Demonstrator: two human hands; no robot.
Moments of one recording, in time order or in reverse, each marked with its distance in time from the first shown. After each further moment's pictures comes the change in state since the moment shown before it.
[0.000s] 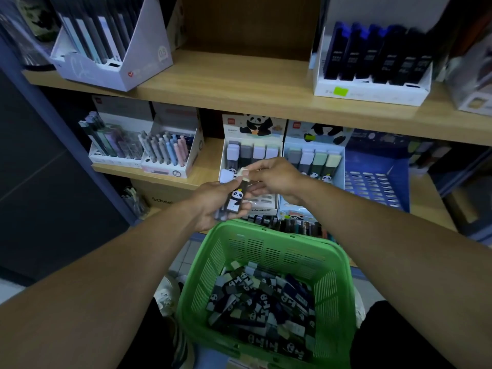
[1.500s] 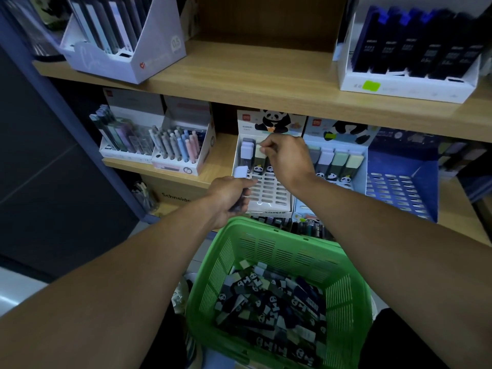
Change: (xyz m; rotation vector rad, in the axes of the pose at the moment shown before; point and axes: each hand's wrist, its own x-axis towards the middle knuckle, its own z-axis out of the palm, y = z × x) left_hand 0.017 0.002 0.003 0.063 0.221 0.012; right_hand 0.040 -0.005 0.005 -0.606 0.456 -0.491
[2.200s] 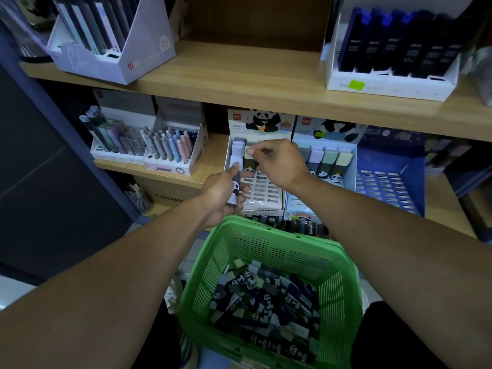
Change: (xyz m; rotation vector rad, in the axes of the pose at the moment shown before) left_hand -0.011 0.006 0.005 -0.095 -0.083 0.056; right_hand -0.012 0.001 -0.008 0.174 -0.127 0.043
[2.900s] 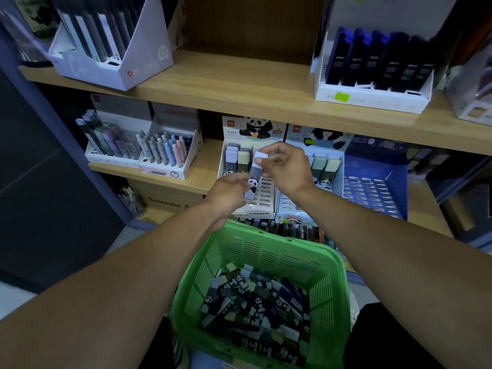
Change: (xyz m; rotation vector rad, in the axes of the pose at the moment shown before) left_hand 0.003 -0.012 0.017 0.197 -0.040 0.180; right_hand -0.019 -0.001 -0.019 0.334 0.114 0.191
